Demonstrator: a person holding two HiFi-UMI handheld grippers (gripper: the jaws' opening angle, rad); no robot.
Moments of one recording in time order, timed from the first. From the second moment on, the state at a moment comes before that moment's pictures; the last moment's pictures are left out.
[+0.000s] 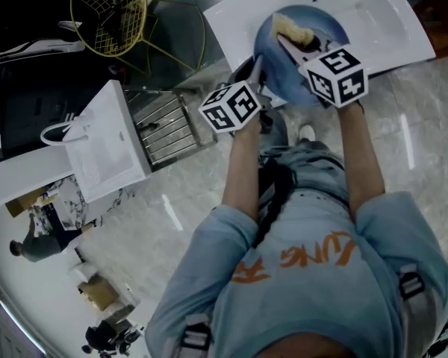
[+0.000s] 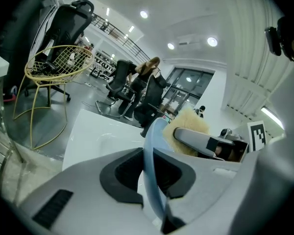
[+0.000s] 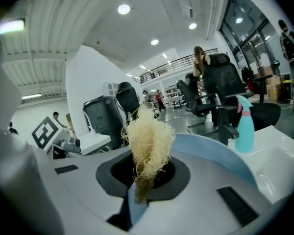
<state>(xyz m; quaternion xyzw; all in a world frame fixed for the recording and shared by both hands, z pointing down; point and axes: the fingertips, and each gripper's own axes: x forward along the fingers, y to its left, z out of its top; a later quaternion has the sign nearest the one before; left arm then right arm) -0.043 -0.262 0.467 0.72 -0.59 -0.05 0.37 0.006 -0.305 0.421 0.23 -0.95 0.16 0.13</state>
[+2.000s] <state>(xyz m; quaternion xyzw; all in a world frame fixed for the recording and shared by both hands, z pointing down) -0.071 -0.238 0.485 0.70 -0.61 -0.04 0.37 0.071 -0.322 0.526 0.33 -0.87 0.25 0.27</state>
